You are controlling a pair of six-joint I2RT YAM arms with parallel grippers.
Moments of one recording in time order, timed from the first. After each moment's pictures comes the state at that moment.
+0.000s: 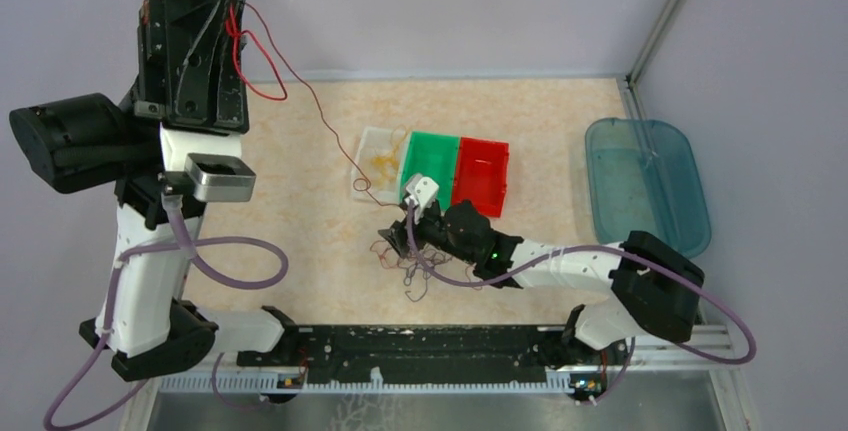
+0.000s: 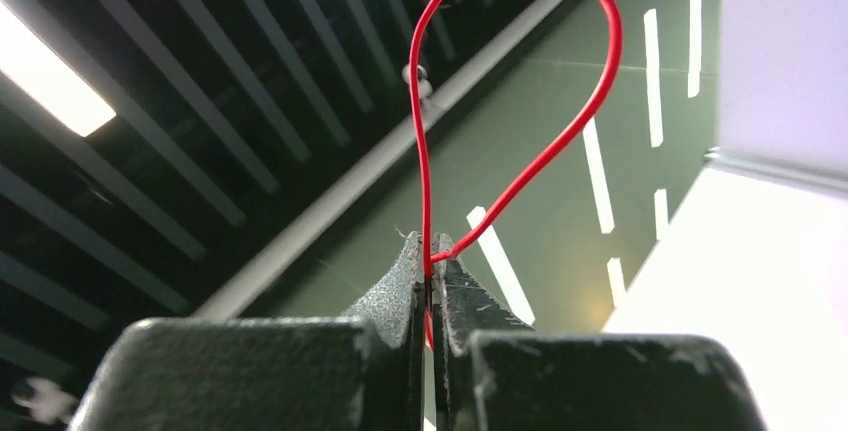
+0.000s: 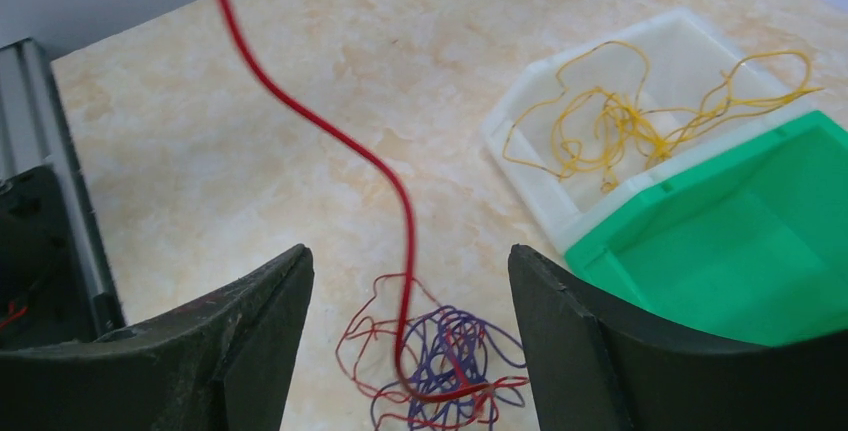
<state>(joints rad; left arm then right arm) -0.63 1.28 2.06 0.33 0.70 1.09 1.08 1.37 0.67 0.57 0.05 0.05</state>
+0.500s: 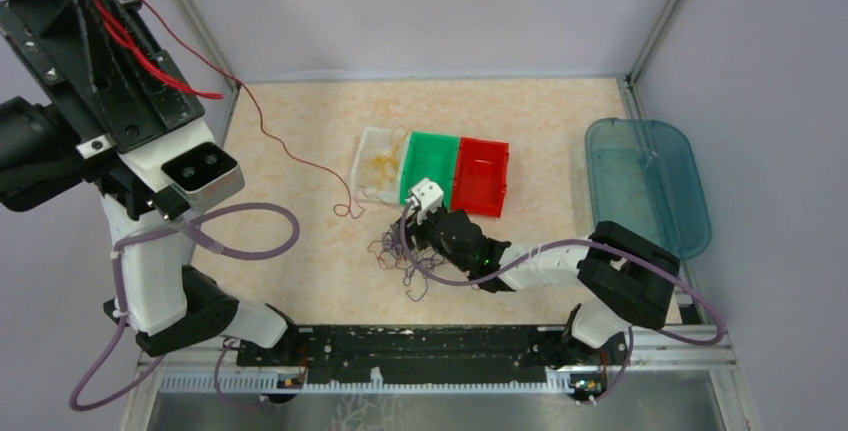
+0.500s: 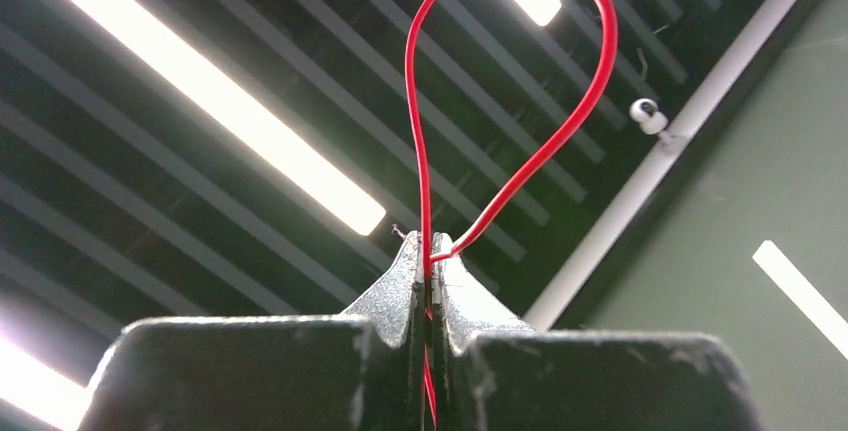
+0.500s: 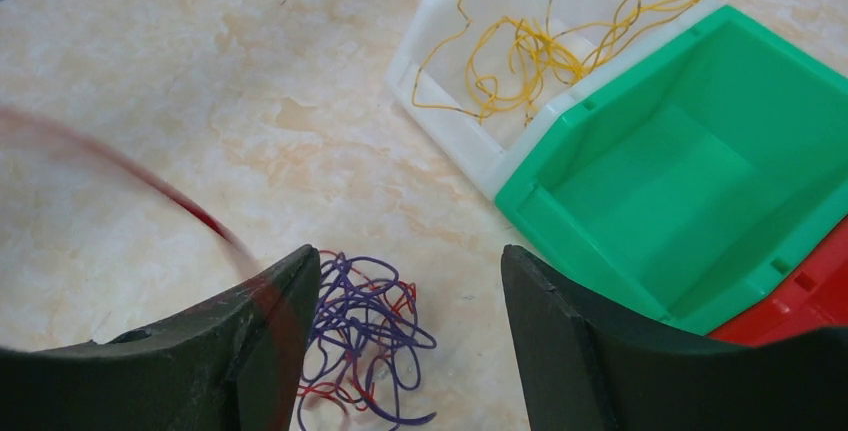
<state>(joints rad) -0.63 1.47 2.47 0.44 0.79 1.44 1.08 1.50 0.61 0.70 0.29 0.08</state>
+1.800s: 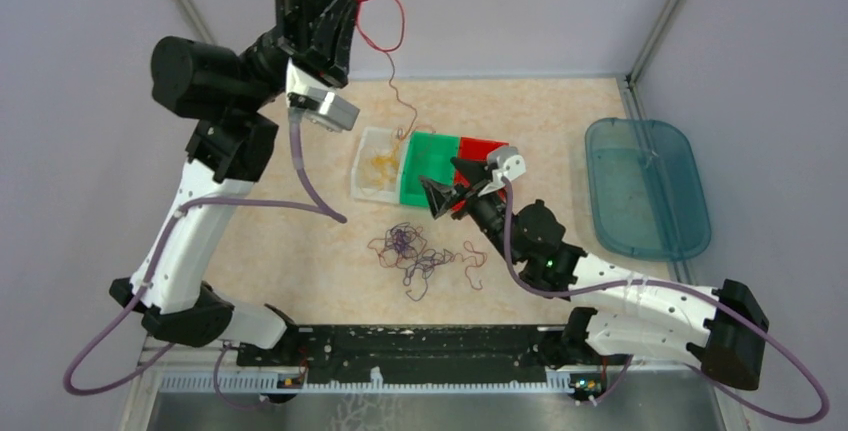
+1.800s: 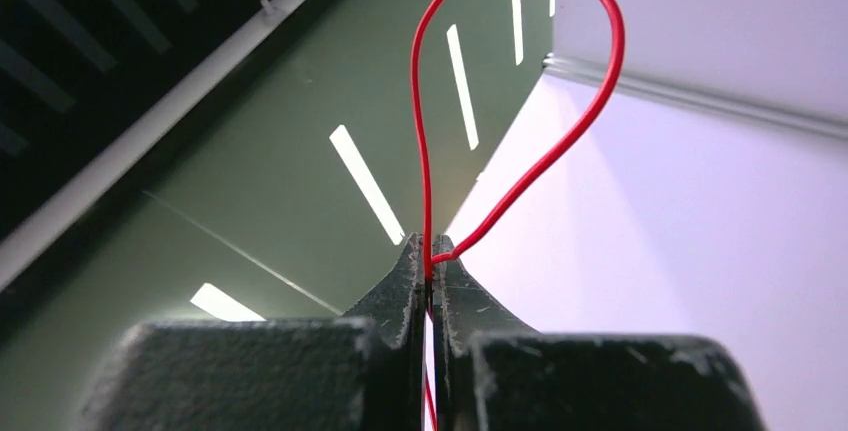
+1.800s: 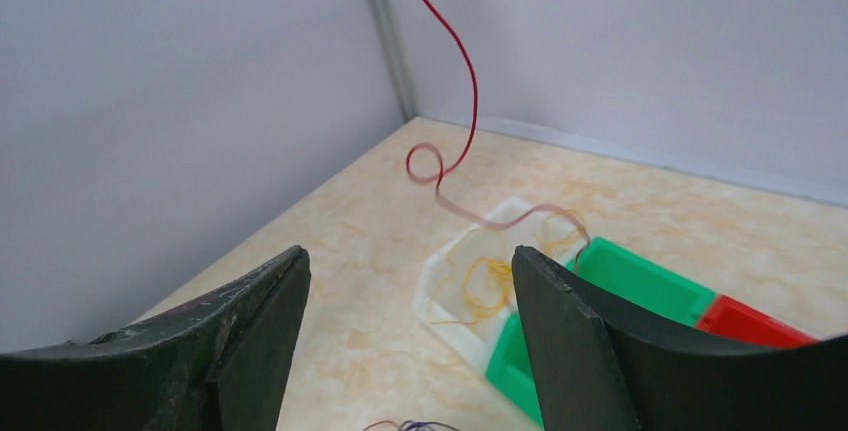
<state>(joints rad) -0.64 1.41 1.97 0.22 0.64 1.15 1.05 0.96 0.63 0.61 0.37 0.12</state>
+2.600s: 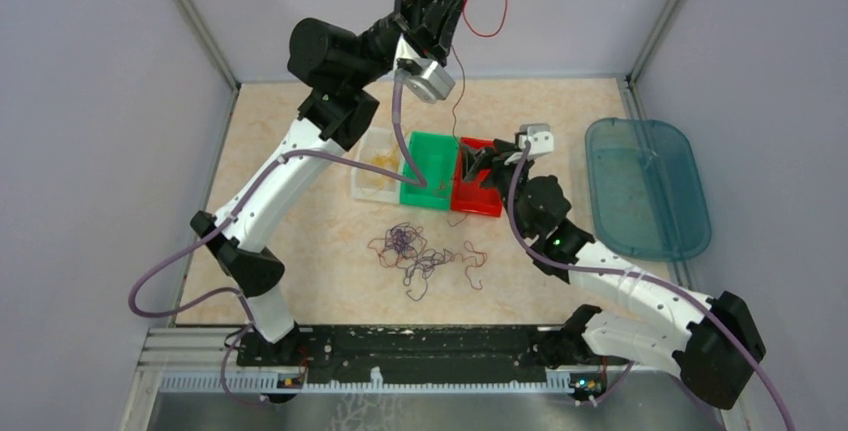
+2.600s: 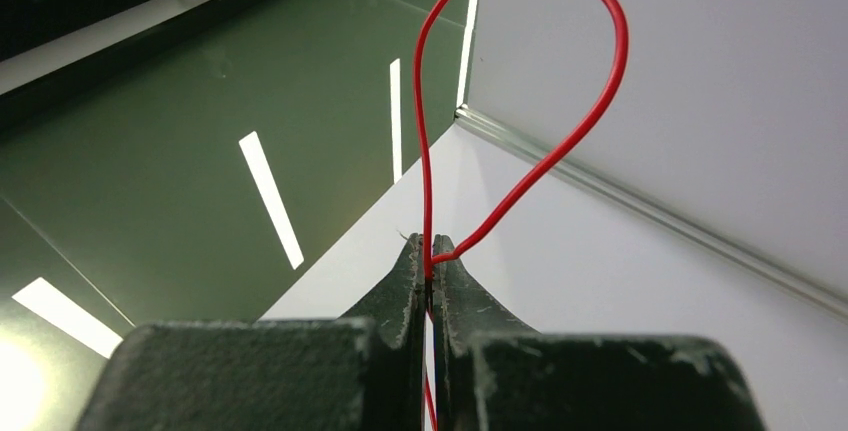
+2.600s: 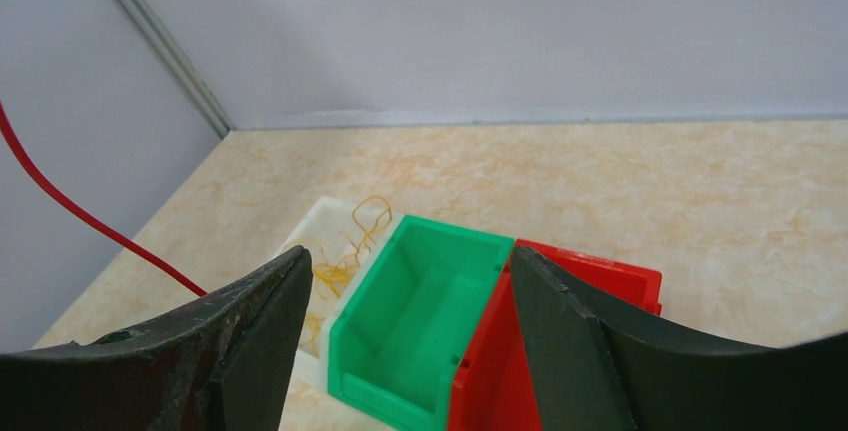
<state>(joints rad) -0.77 1.77 2.12 0.47 0.58 0.98 0.77 1.00 0.64 0.51 0.47 0.21</state>
